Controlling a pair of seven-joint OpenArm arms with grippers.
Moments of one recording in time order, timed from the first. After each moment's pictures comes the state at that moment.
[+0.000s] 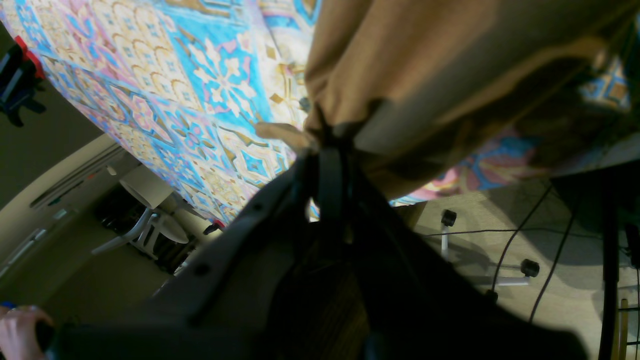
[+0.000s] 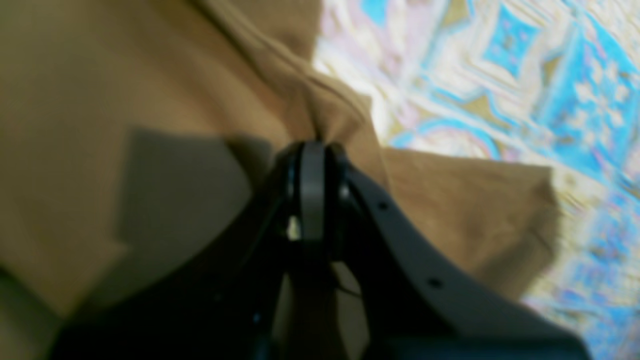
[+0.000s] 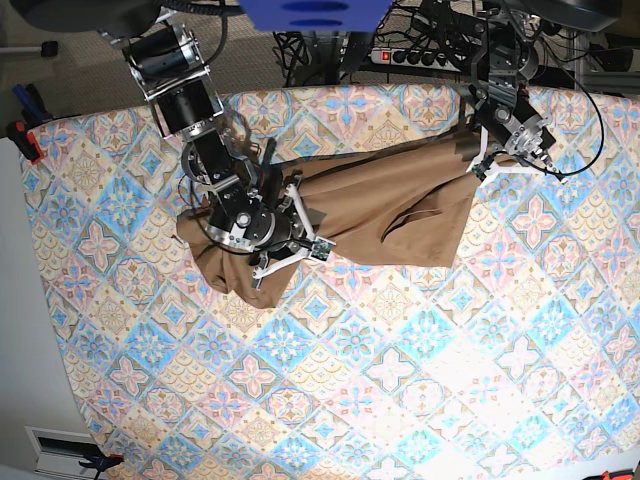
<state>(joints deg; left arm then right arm) 19.3 -12.7 -5.6 117.7 21.4 -41.1 80.3 12.0 6.5 -22.3 78.6 -20.5 42.3 -37.1</state>
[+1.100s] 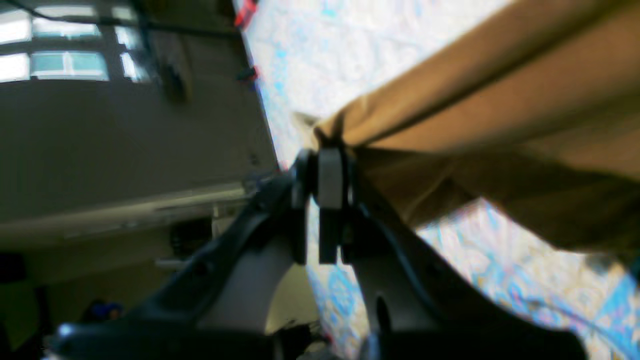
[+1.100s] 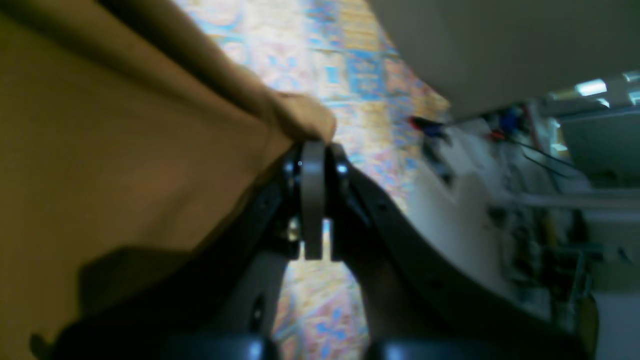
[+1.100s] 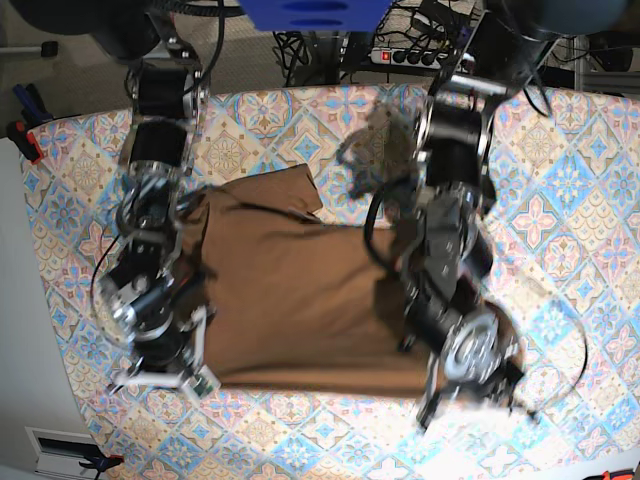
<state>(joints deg) -35.7 2.9 8.3 104.4 38.7 -41.1 83.6 25.1 3.6 6.3 98.2 -29.0 42.9 -42.9</state>
